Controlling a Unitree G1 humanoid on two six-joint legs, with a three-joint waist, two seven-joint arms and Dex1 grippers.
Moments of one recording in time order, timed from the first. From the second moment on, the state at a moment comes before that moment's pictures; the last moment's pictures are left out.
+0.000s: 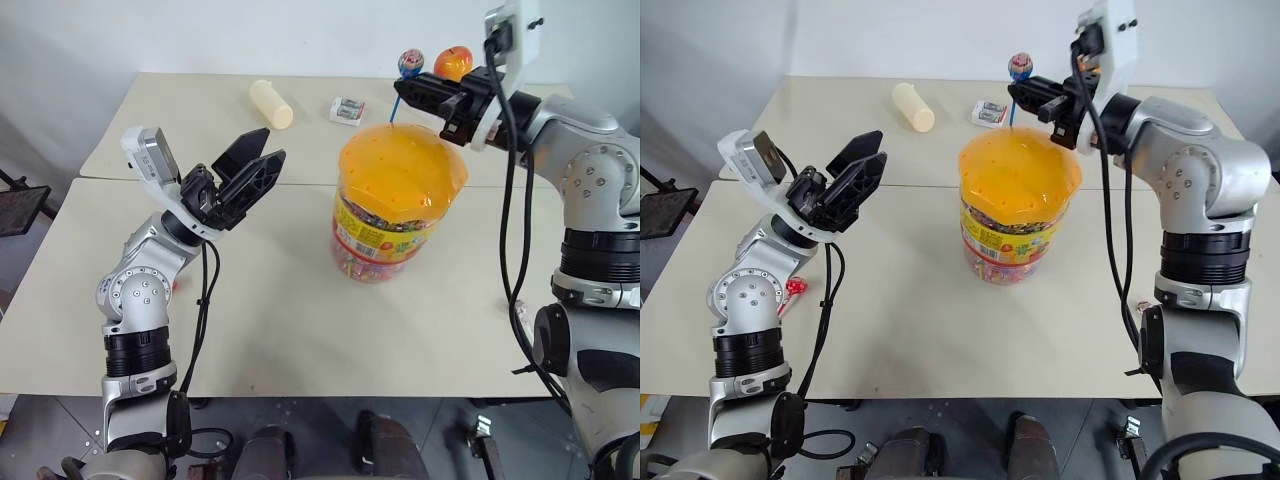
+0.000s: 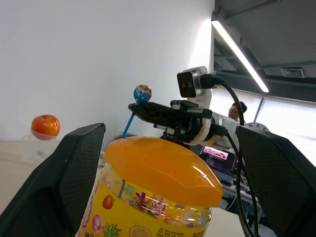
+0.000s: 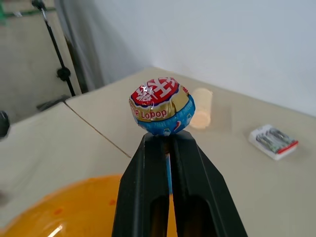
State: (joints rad) left arm -0.62 0.33 0.31 -0.06 -0.95 0.56 -0.82; right arm -1.14 -0.57 -0.16 0.13 0.65 0.88 0.62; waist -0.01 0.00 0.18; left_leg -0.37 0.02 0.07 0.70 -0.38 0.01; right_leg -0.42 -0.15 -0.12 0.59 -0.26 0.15
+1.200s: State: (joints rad) left arm -0.53 0.63 0.00 -0.07 -0.60 0.39 -1.28; right arm 0.07 -0.97 -0.61 0.06 0.43 0.64 0.86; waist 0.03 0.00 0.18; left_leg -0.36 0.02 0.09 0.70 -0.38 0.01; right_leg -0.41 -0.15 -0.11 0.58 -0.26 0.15
